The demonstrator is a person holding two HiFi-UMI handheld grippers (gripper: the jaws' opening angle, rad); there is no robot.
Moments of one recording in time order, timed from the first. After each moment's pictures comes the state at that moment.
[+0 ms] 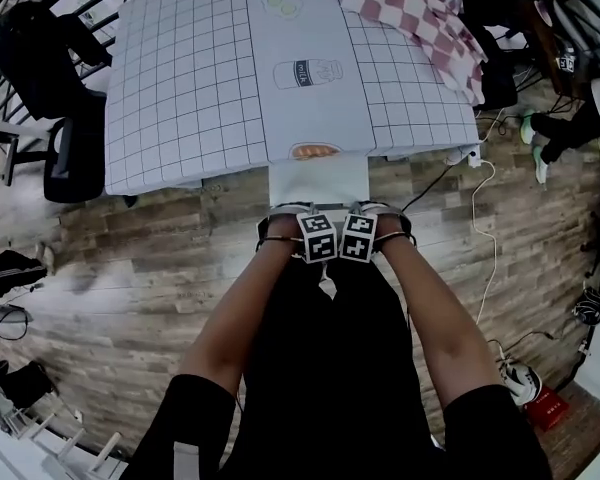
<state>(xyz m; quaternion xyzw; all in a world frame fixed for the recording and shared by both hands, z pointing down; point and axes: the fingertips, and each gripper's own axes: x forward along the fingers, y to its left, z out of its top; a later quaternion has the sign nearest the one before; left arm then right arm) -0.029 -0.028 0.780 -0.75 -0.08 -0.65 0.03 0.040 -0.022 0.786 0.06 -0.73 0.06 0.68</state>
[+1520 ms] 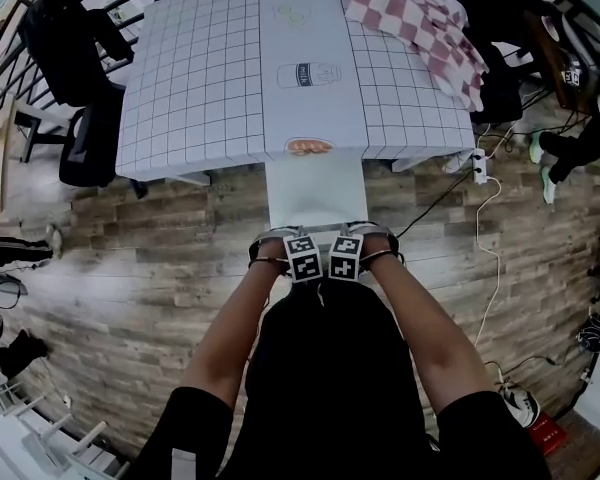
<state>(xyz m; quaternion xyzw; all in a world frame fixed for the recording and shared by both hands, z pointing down) -0.025 0.059 0.778 -0.76 -0.04 -0.65 -0.02 0.044 0.054 0.786 0.01 -0.73 0.01 0.68</state>
